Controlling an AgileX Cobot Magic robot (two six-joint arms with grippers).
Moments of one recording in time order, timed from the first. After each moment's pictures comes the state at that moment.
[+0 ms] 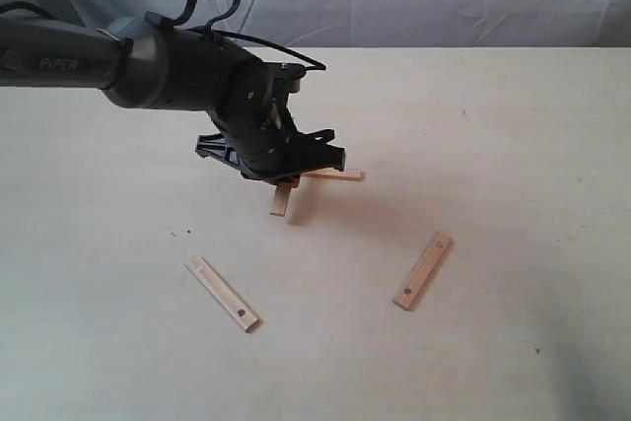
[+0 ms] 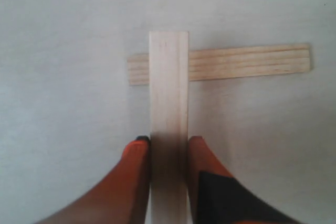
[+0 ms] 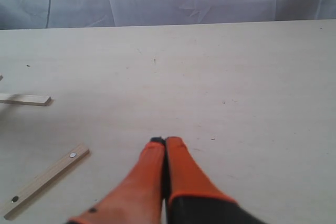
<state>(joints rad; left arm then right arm) -0.49 2.07 -1.37 0.09 0.55 -0.51 0.08 0.01 0.00 0.04 0.38 0.05</state>
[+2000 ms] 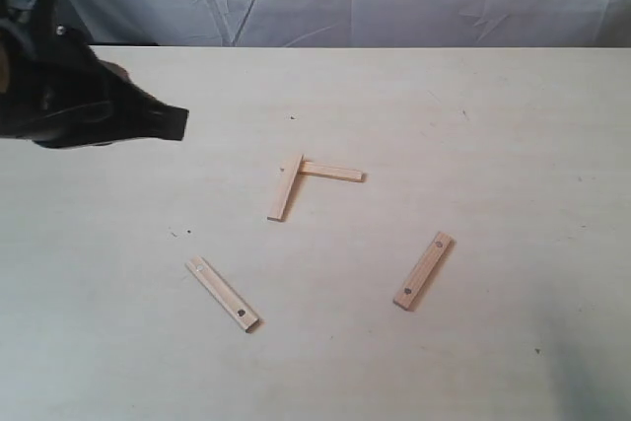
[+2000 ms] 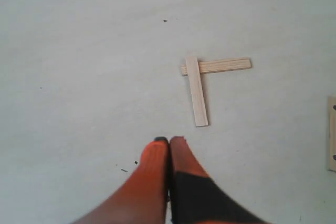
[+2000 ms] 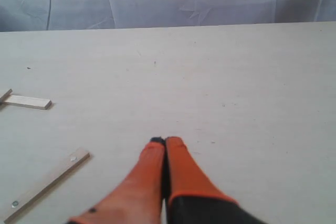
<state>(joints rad) -0.49 1.14 -0.86 0.27 0.57 -0.46 0.08 0.01 0.00 0.04 0.36 0.05</state>
